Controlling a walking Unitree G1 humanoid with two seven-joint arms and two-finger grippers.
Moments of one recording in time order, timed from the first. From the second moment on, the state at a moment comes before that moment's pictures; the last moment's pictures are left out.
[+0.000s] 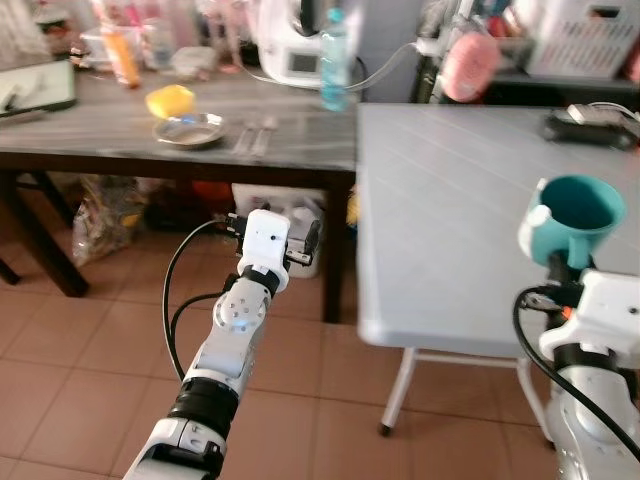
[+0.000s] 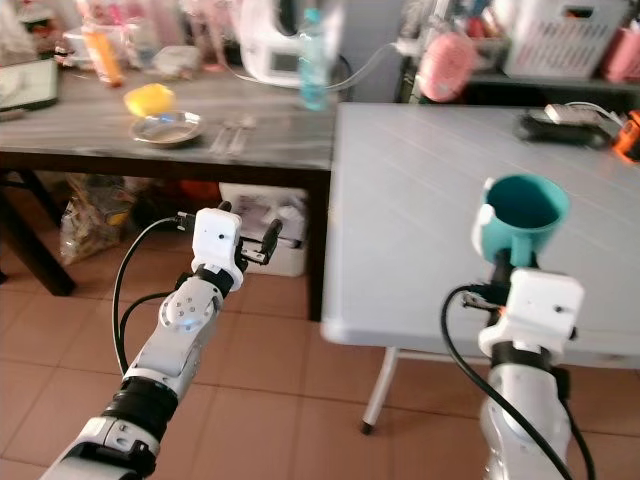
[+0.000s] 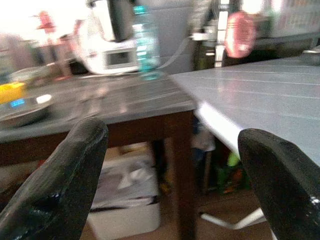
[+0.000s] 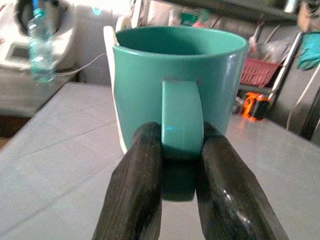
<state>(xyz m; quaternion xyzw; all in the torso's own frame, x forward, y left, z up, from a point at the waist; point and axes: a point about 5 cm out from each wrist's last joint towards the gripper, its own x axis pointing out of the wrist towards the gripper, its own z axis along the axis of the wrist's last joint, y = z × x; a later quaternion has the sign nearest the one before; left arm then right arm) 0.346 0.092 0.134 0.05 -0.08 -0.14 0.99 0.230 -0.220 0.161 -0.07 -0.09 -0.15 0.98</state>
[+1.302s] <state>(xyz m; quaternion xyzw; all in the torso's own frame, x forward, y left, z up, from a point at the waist) 0.347 0.087 0.138 -0.01 -0.08 -0.17 0.98 0.234 -0.210 0.164 -0.08 -0.10 -0.13 0.98</state>
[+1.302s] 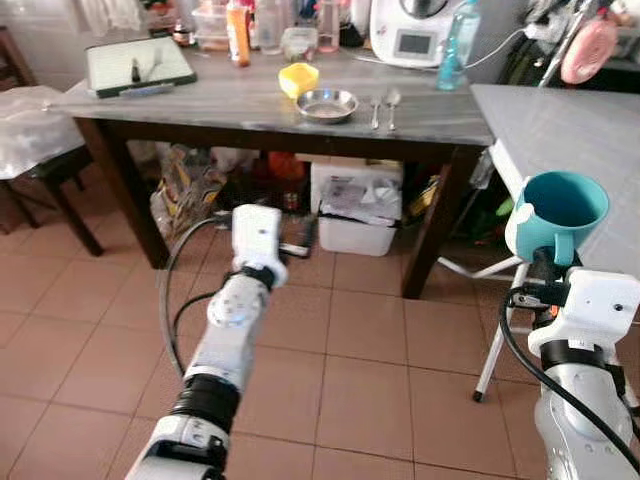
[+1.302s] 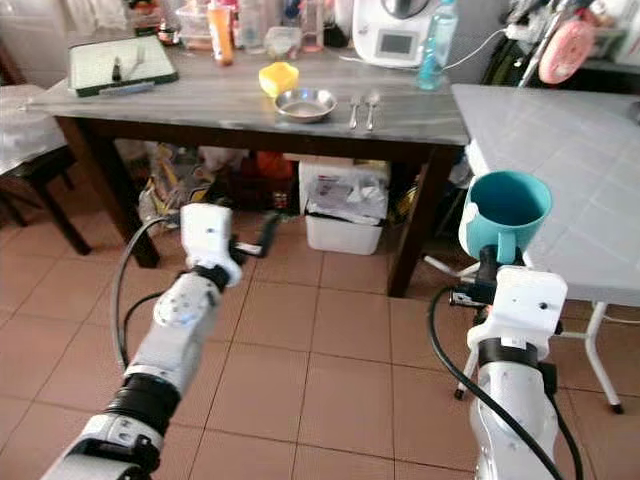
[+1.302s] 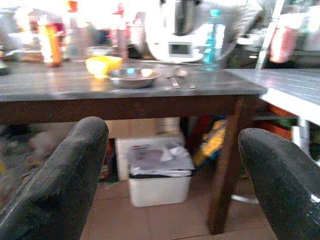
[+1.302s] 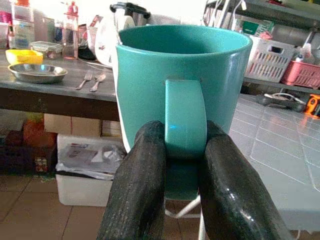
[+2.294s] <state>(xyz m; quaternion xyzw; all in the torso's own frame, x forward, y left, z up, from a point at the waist) 0.342 0.067 0.144 -0.04 -0.10 -0.22 0.97 0.233 -0.212 0.169 -0.11 -0.11 -0.13 0.98</state>
